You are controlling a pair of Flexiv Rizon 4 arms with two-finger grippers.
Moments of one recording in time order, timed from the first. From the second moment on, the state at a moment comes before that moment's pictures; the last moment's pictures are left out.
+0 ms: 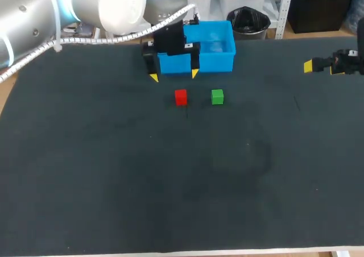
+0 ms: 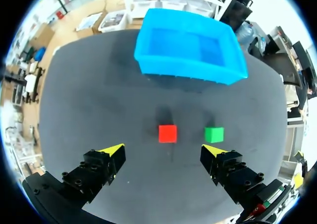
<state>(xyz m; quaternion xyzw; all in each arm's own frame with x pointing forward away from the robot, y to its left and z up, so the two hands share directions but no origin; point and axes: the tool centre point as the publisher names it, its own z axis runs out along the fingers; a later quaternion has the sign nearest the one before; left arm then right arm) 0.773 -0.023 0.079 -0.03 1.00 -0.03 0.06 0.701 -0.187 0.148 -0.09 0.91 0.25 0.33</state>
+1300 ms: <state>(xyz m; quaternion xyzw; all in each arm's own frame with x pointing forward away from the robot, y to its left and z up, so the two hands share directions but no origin) 0.774 -0.026 0.005 -0.02 1.00 0.01 0.01 0.701 -0.187 0.148 -0.09 0.91 0.25 0.33</state>
